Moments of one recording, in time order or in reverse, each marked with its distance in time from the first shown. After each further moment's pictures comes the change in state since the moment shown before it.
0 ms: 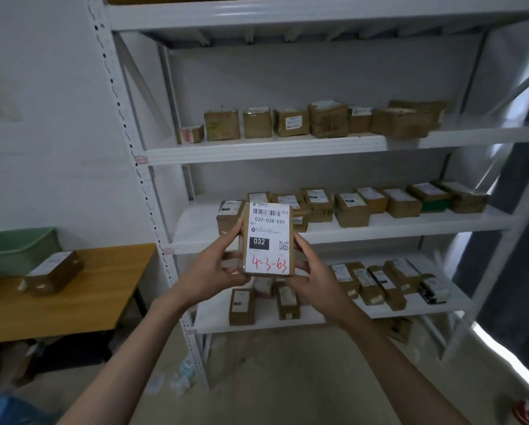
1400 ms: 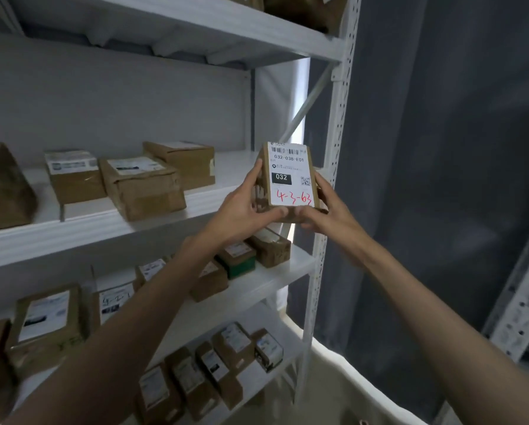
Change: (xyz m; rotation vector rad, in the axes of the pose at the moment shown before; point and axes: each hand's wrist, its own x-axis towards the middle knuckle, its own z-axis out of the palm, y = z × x) left_hand 0.529 0.289 0.390 -0.193 -0.258 0.498; right_hand 0.133 0.079 -0.601 -0.220 0.642 0.021
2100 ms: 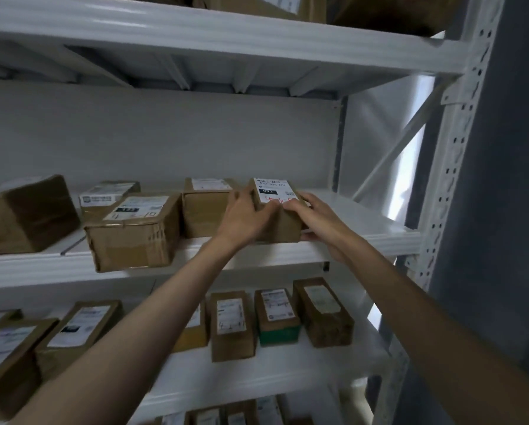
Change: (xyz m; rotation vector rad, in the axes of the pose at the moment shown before) left_hand 0.159 -0.052 -0.007 0.357 0.525 -0.403; right_hand 0.249 0.049 0.025 0.140 -0.368 0.081
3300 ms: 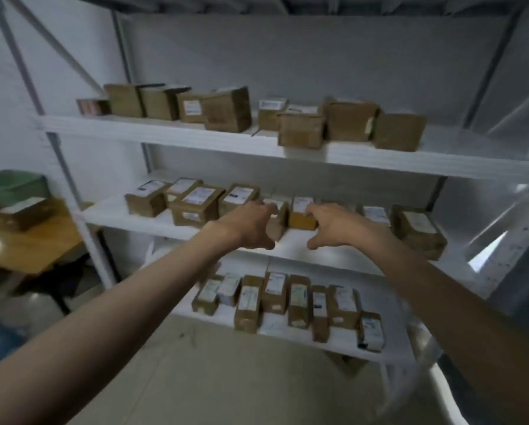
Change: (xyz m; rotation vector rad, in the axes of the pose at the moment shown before) left_hand -0.301 -0.052 -0.153 0.731 -0.408 -0.261; right_hand -0.236 -0.020 0.148 -1.124 -0.635 -0.200
